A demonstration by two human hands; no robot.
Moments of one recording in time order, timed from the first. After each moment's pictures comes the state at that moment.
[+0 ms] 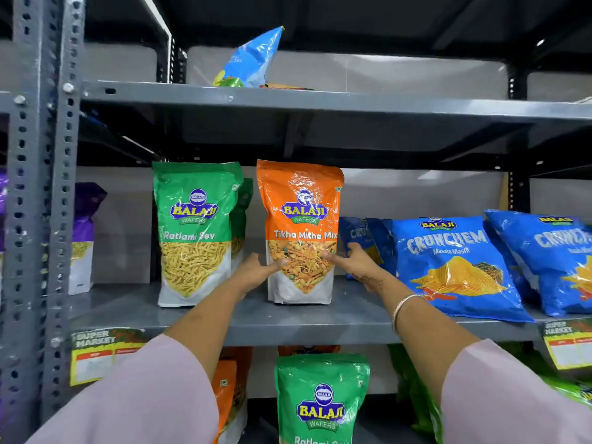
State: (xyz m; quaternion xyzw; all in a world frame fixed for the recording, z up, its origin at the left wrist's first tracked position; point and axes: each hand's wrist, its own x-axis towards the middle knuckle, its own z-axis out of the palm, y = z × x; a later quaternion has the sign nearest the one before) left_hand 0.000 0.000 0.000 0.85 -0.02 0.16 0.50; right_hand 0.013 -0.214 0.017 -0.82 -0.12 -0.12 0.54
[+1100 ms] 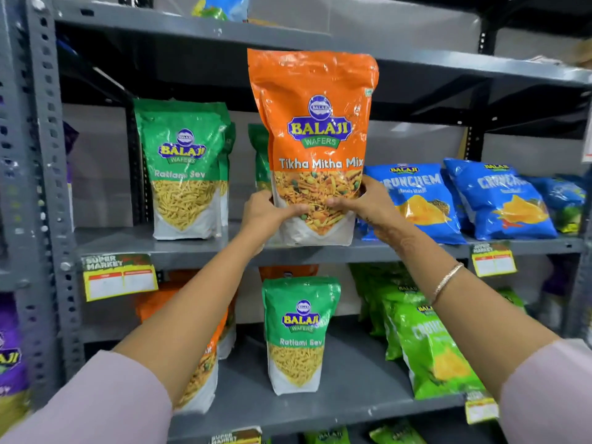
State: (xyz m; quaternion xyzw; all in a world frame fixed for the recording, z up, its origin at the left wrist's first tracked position) left_hand -0.115 -0.054 -0.008 0.77 -0.12 0.26 0.57; right_hand -0.120 -0.238 0.011 -0.75 -0.18 -0.23 0.59
